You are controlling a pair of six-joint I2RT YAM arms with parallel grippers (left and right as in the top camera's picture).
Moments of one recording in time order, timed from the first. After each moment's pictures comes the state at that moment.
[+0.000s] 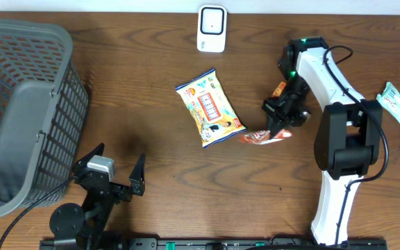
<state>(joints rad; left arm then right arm) 0.06 0.03 0.33 -0.45 0.36 -0.03 0.14 2.22 1.80 -1.70 -0.42 1.04</state>
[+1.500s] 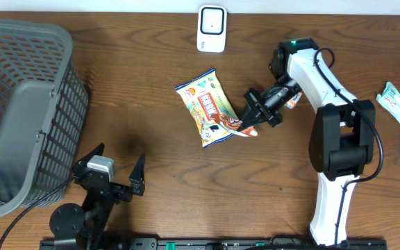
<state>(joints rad) 0.06 0.03 0.33 -0.45 0.36 -0.03 0.19 2.22 1.80 -1.70 -0.89 1.11</state>
